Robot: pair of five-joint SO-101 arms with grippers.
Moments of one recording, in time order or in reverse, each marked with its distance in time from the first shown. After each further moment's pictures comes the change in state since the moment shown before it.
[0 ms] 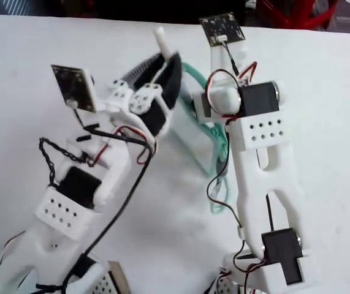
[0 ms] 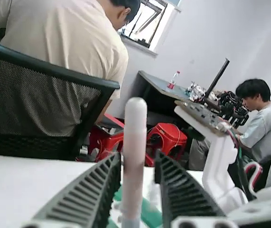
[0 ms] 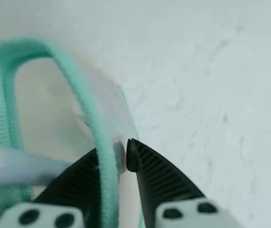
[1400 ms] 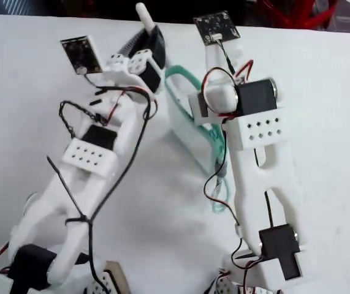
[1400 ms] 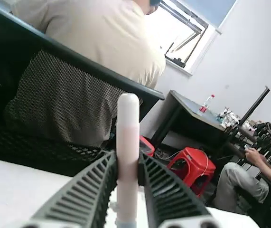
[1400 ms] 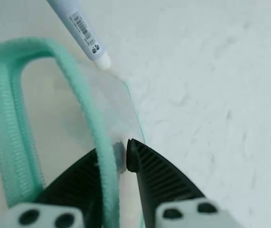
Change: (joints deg) left arm -10.1 25.6 -6.7 -22.9 4.5; right arm -1.9 1.2 -4.8 4.2 0.1
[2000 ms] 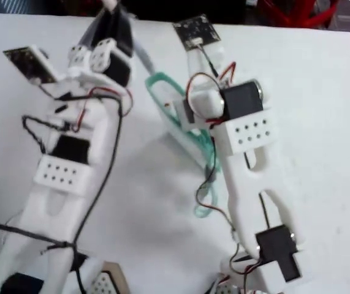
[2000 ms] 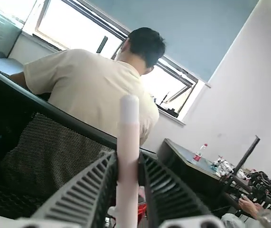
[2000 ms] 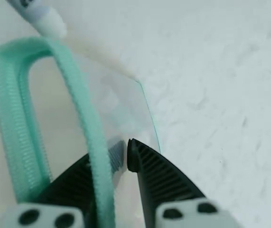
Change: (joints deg) left arm -4.0 -10.5 0.5 0.0 1.4; right arm -5.1 0.2 -0.9 1.5 0.1
